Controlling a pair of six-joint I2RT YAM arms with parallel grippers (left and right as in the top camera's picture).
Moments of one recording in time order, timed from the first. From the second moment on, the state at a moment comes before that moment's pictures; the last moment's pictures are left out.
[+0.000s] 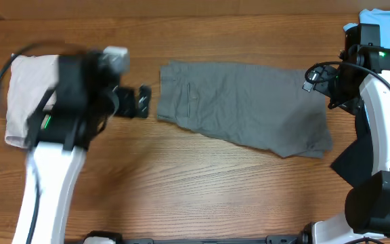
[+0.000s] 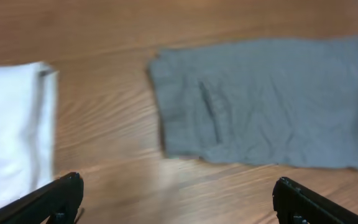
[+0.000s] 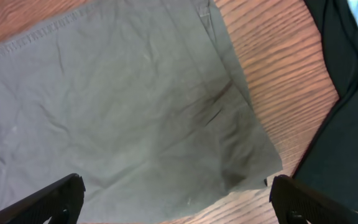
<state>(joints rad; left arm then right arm) -0.18 1.39 1.50 -0.97 0.17 -0.02 -0.13 1.73 1.62 -1.22 -0.01 0.38</state>
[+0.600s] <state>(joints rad) -0.33 1.94 1.62 -0.94 0.33 -0.07 -0.13 1.73 1.62 -1.22 -0.01 0.38</state>
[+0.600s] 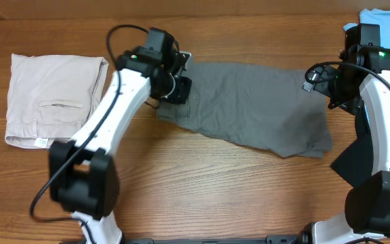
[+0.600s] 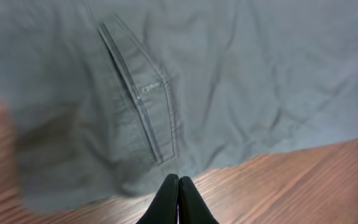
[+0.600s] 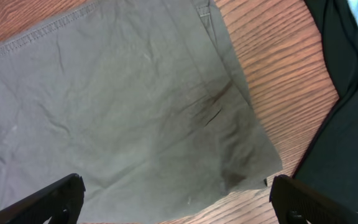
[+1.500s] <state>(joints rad) -0.35 2.20 1.63 -0.93 0.09 -0.24 -0.13 1.73 1.62 -1.22 -0.01 0.38</state>
